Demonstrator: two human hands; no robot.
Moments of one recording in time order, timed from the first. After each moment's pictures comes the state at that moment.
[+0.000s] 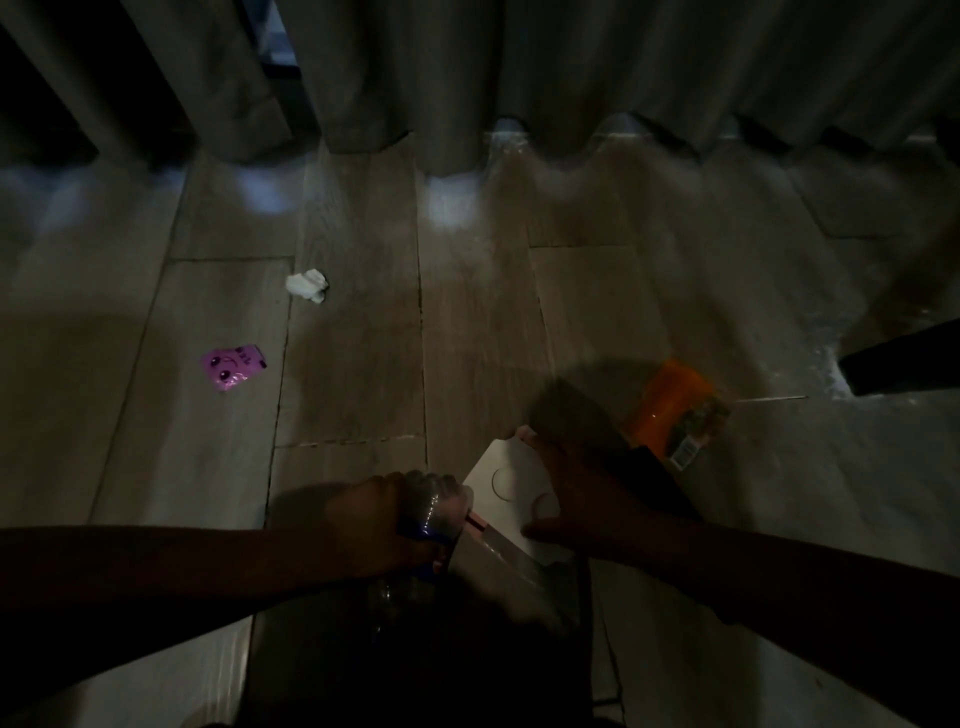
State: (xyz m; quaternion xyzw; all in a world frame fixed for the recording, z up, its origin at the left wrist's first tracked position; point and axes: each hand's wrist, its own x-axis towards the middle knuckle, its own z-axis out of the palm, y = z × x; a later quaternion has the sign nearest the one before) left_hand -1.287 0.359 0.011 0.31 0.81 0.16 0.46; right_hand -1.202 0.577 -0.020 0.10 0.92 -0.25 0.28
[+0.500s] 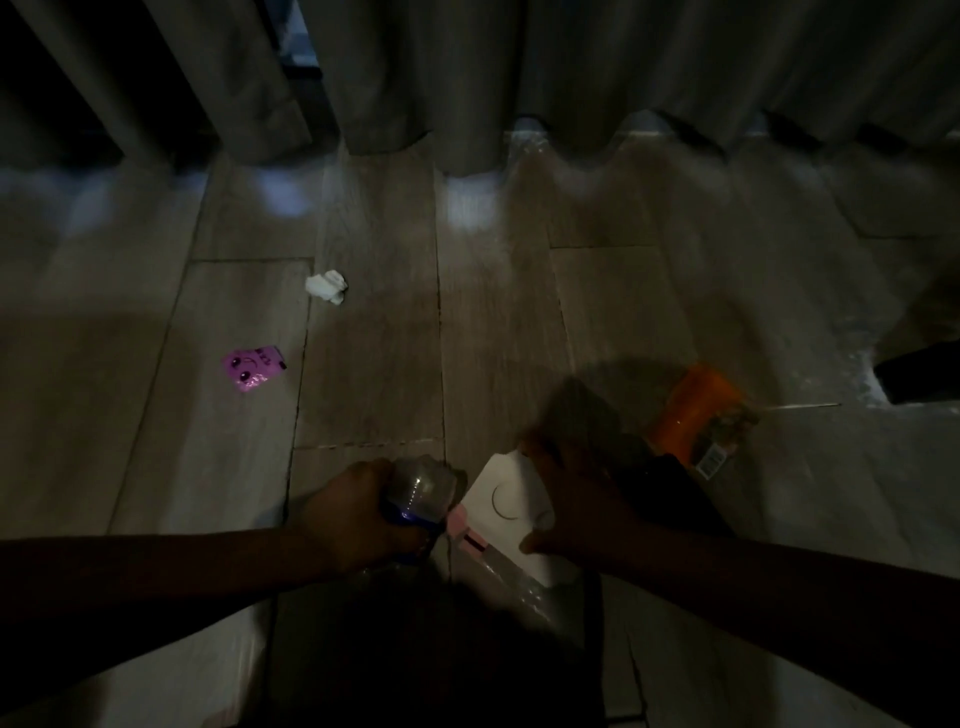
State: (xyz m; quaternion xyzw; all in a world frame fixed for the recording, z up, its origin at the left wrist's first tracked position) left_hand -1.300 0.327 -0.012 0.17 0.87 0.23 0.40; right_hand -1.211 0.555 -0.046 0.11 0.93 -0.21 0.28
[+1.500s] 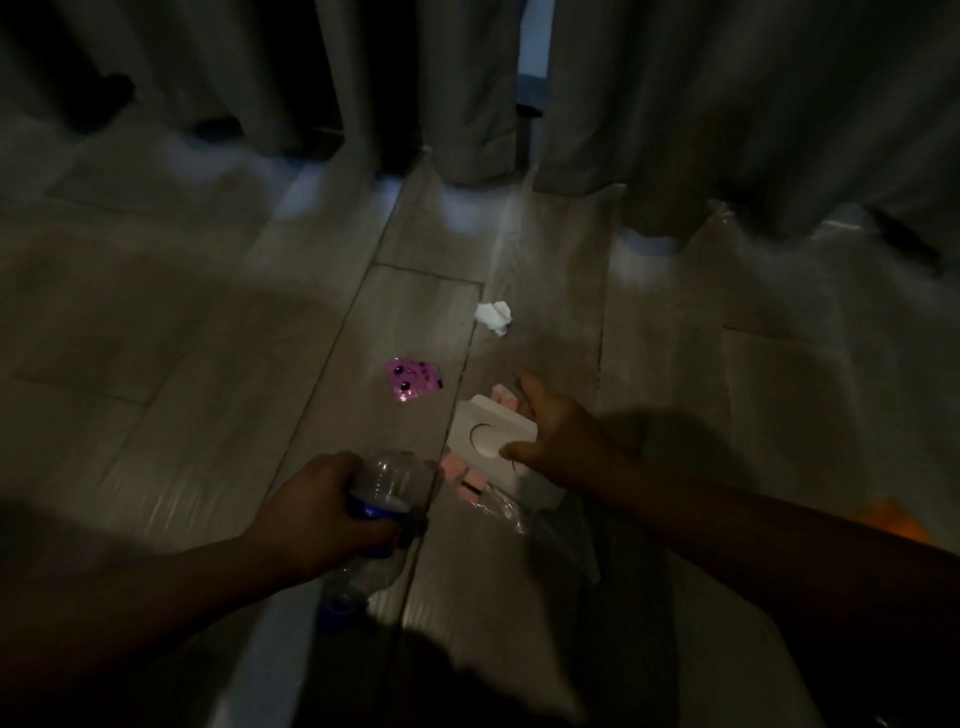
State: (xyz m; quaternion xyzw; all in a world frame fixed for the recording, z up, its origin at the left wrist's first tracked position) left_hand -1.345 0.176 -0.013 0.01 0.92 0.30 0.25; right_hand -1.382 0.431 -0.017 0.00 0.91 -0.36 0.21
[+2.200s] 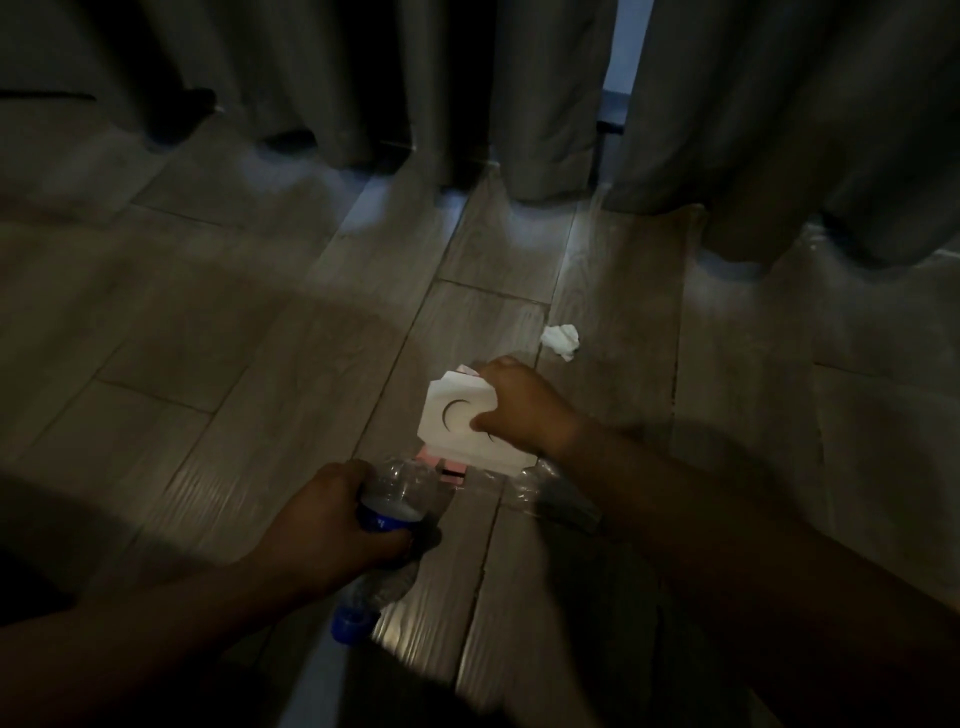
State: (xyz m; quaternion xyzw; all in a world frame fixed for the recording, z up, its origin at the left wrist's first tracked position) left_hand -1.360 0.129 -0.022 -0.03 0.92 0.33 0.23; right_hand -1.470 0.344 -0.049 -0.11 0.94 -0.27 0.18
